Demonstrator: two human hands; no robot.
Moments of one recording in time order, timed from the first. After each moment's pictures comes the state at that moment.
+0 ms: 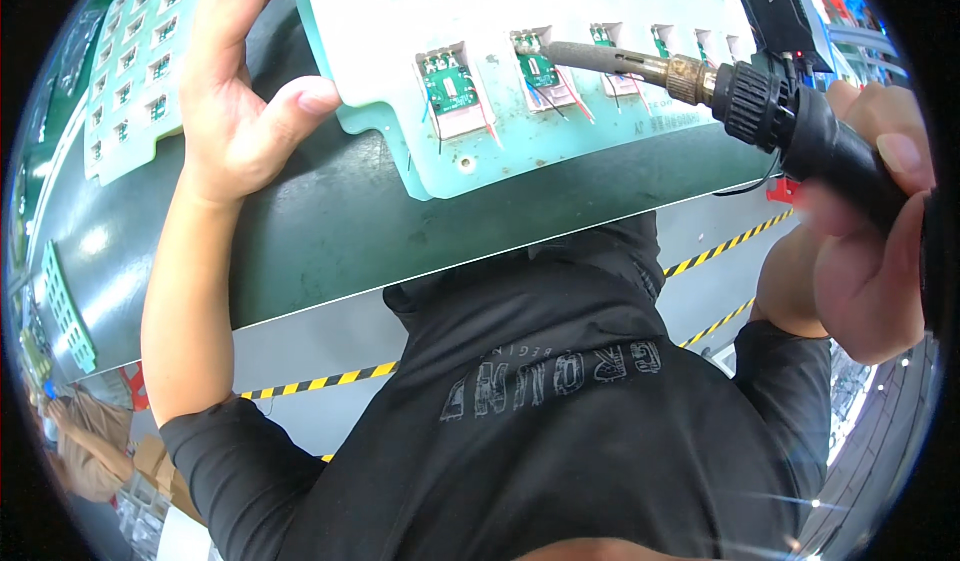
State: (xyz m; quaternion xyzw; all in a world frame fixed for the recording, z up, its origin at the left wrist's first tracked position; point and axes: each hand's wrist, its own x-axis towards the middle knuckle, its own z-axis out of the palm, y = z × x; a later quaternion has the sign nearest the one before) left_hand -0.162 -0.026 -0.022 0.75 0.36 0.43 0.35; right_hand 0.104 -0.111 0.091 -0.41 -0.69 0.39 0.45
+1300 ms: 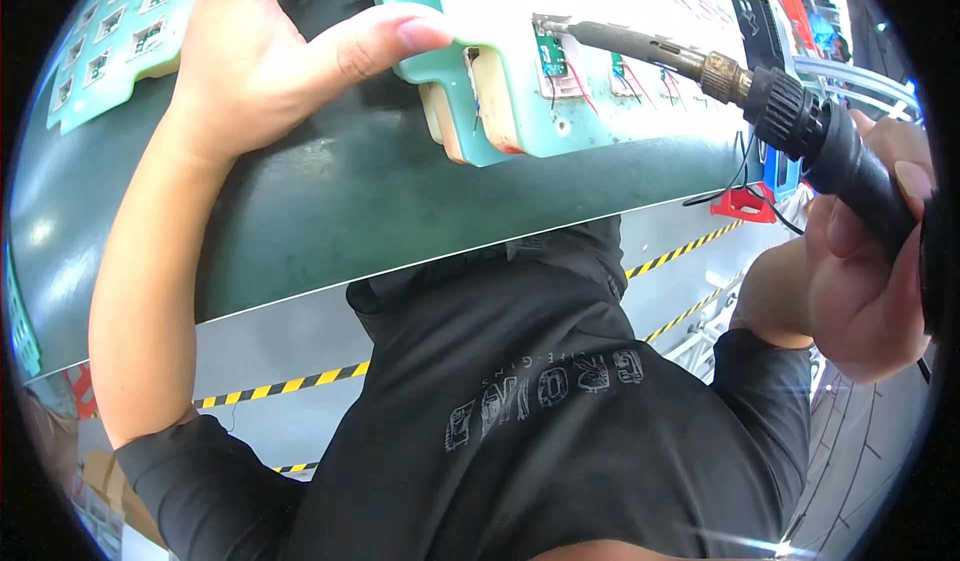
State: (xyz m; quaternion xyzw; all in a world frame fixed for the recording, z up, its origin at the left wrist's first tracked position) left_hand -0.182 -0.026 -0.020 0.74 0.38 0.42 0.36; right_hand 0.075 -0.095 0.124 -0.40 -0.83 0.35 0.19
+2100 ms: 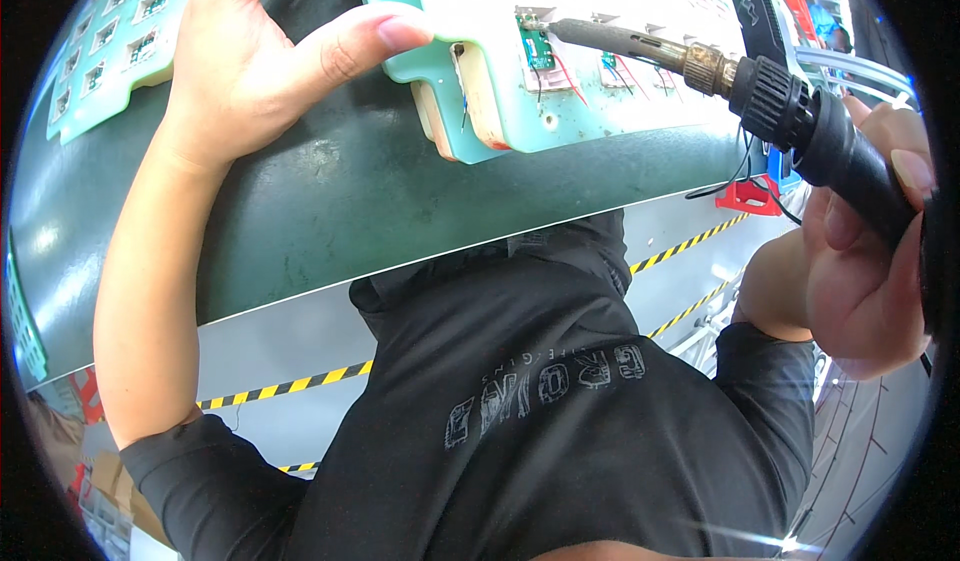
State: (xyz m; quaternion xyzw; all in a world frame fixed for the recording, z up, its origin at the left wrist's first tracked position) left_hand -0.188 -0.016 -0.031 0.76 0.34 0.43 0.34; right_hand 0.074 -0.103 0.106 -0.38 -0.87 0.21 0.24
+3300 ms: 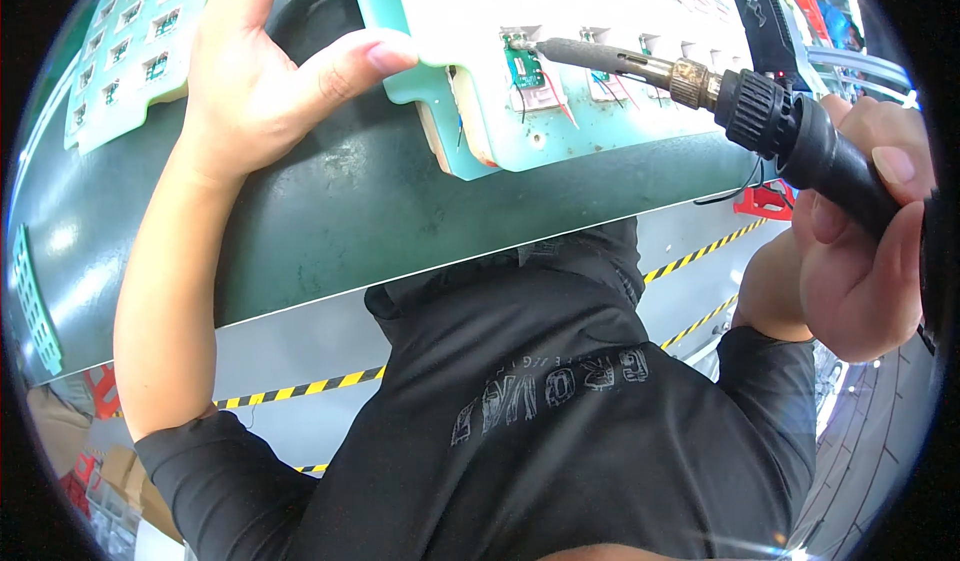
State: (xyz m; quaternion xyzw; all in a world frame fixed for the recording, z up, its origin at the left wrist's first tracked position) left_hand -0.199 0.003 -0.066 0.82 0.24 0.46 0.24; right_hand 0.073 -0.108 0.100 -0.38 -0.84 0.22 0.31
